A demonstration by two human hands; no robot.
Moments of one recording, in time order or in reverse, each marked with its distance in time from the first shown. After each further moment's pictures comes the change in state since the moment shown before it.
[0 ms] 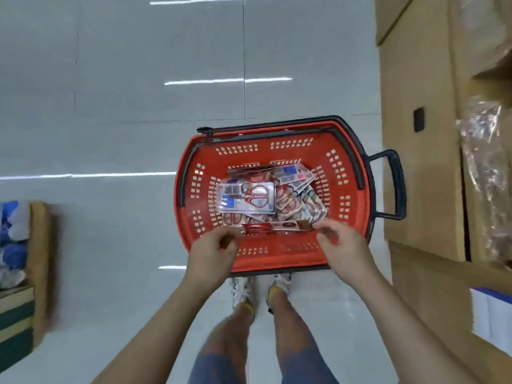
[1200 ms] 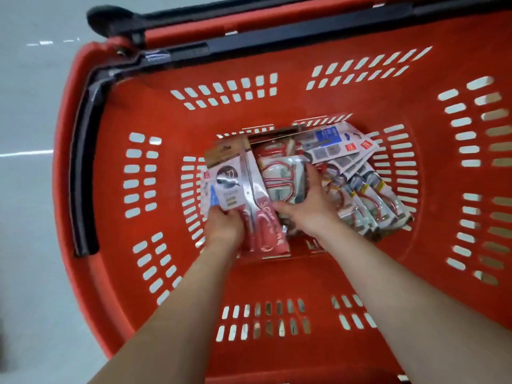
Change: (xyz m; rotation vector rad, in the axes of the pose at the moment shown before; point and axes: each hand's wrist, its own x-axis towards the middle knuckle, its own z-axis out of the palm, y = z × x) left_hand 0.276 -0.149 0.170 -0.243 0.062 -0.585; right_hand 0.277 0.090 0.215 0.216 -0.149 0.255
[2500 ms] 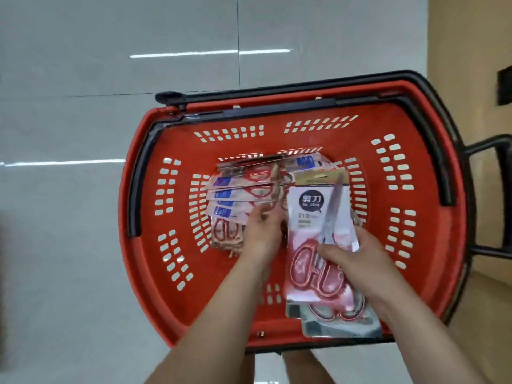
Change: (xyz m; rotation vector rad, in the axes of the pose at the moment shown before) left_hand -0.131 0.053 -0.004 -0.374 -0.362 0.064; right_hand -0.164 -0.026 -0.100 0.220 0.048 0.127
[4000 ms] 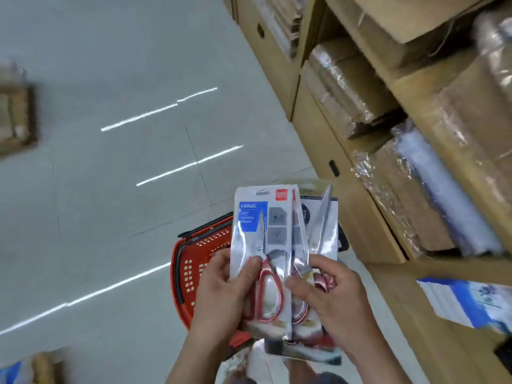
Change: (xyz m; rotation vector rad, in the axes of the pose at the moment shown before) left_hand -0.397 0.180 -0.020 0.179 -0.186 0.518; right_hand -0.328 -0.107 -0.094 0.294 0.236 -0.475
